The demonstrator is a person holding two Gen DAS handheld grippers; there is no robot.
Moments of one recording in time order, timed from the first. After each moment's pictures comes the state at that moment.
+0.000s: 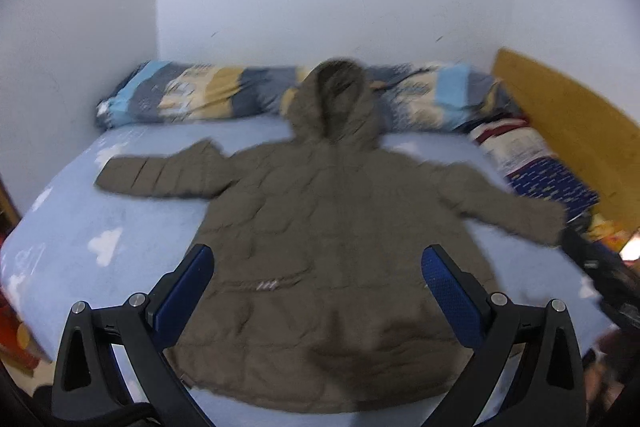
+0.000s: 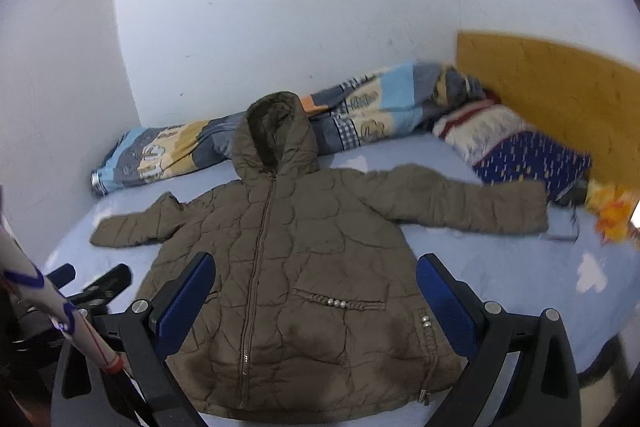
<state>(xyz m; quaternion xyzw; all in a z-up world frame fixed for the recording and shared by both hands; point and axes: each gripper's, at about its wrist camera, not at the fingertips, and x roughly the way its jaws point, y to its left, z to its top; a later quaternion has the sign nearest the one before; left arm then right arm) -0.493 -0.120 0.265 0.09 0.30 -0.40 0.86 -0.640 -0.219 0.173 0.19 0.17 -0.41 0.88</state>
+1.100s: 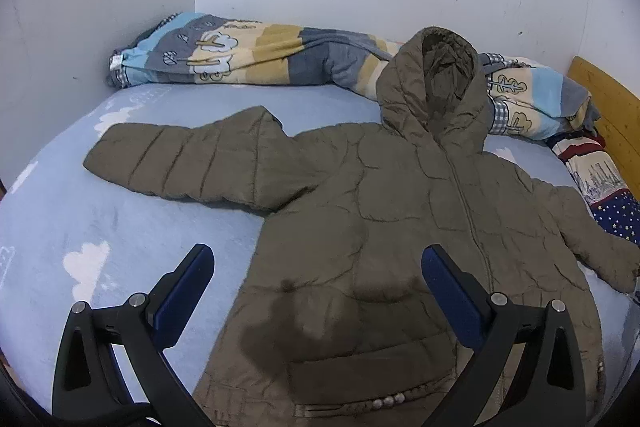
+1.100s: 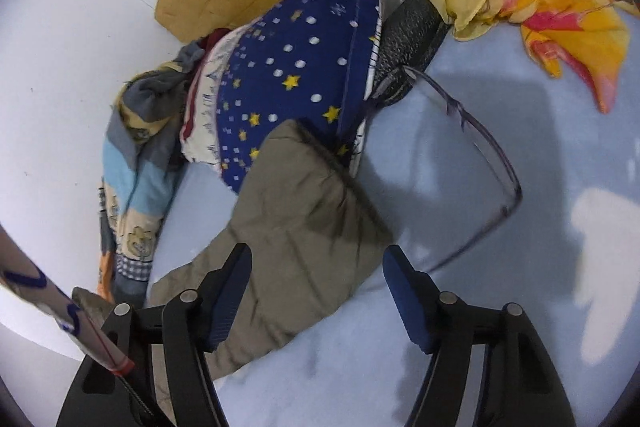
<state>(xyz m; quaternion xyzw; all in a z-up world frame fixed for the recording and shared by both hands) -0.276 -0.161 0.144 0.08 0.36 -0.32 0.87 -0.870 -0.623 -0.006 0.55 0.02 -0.54 0.64</state>
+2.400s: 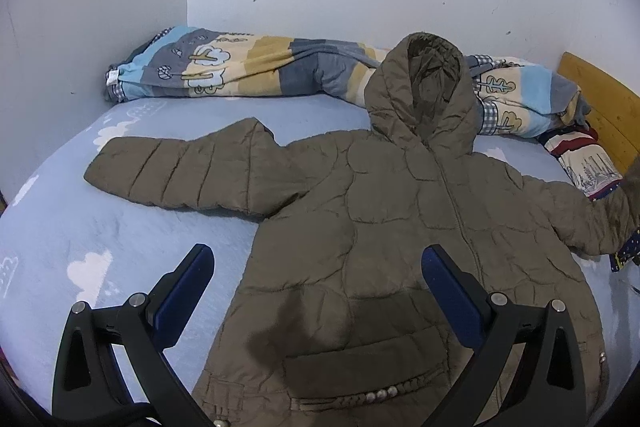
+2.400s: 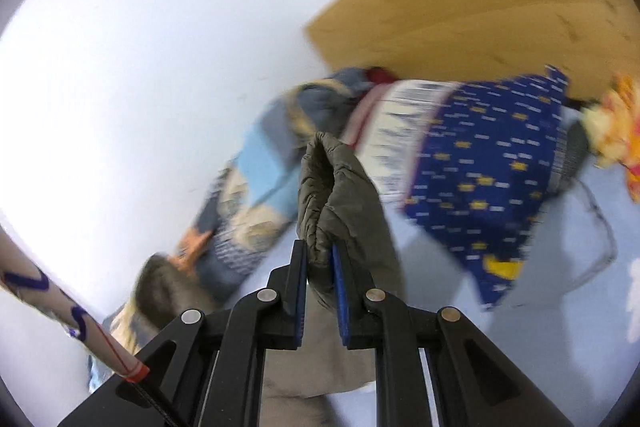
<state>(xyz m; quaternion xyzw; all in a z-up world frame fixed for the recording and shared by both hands) -0.294 -0.155 0.155 0.09 0.33 -0.33 0.88 -0.731 -0.554 0.173 0.38 -0.02 -0.48 0.79</state>
